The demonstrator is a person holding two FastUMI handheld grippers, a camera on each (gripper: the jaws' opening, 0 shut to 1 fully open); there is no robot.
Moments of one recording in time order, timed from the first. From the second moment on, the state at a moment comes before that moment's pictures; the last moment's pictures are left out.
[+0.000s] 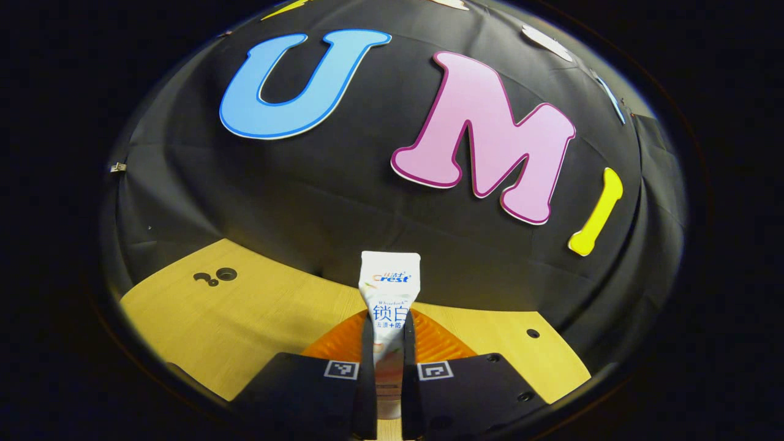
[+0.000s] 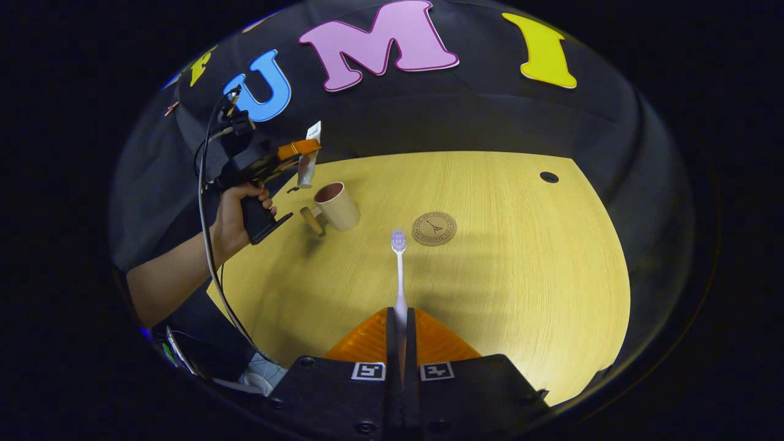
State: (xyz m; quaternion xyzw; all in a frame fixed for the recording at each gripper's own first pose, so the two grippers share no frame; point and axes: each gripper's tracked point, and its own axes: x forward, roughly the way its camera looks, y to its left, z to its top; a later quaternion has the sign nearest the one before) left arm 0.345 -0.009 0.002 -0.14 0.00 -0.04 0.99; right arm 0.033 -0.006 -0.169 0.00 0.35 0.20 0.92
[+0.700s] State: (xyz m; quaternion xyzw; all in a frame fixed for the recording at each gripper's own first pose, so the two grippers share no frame) left arm 0.371 0.000 -0.064 -0.17 0.03 0.02 0.98; right arm 0.031 -0.004 -0.187 0.00 0.38 0.20 0.90
